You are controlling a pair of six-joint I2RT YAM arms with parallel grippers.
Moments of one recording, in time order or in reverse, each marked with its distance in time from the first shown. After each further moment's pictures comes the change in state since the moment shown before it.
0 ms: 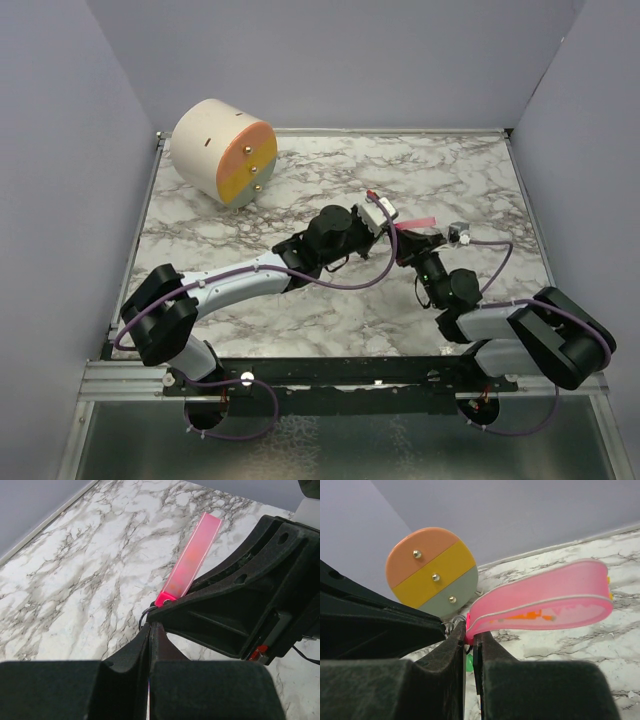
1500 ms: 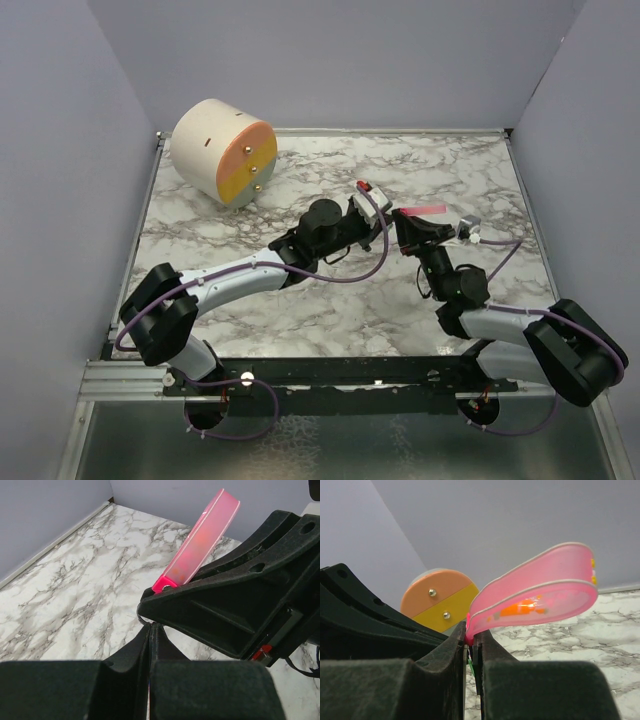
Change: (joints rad) left arm 0.039 0.001 -0.006 0.138 0.100 -0.051; right arm -0.001 -0.095 0.075 0.000 0.010 -0.099
